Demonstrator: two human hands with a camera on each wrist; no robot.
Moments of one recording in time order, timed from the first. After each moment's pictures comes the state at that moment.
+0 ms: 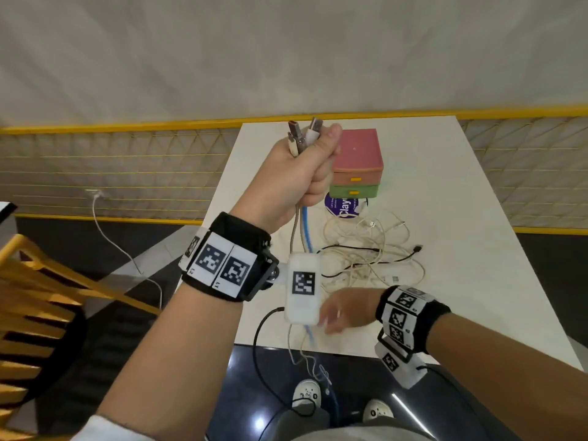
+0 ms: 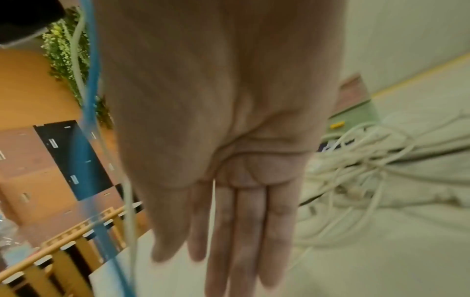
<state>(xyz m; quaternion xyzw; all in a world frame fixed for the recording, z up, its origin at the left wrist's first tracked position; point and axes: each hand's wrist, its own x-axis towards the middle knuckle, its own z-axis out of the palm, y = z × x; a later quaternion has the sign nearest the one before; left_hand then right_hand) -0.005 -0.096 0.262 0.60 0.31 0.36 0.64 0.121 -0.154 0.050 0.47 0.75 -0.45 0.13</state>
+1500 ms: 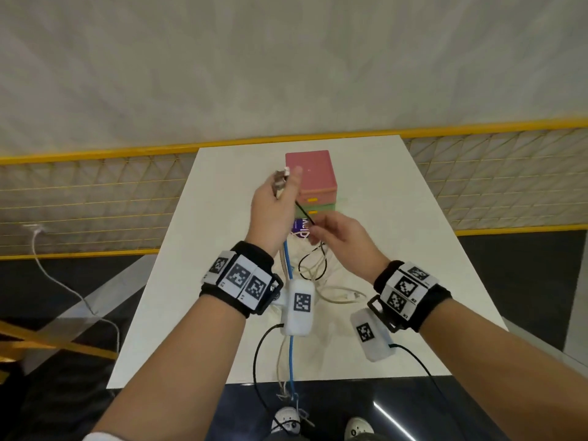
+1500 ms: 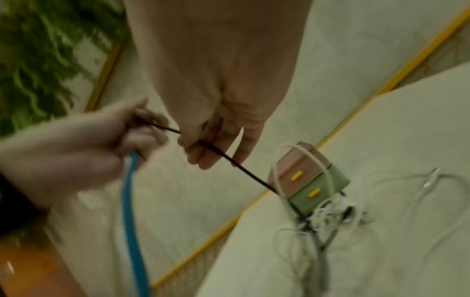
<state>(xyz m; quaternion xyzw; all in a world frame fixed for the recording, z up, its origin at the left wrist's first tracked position) 0.055 -0.063 0.196 0.60 0.44 0.46 0.47 0.186 -0.117 0.128 0.53 0.56 -0.39 -0.50</state>
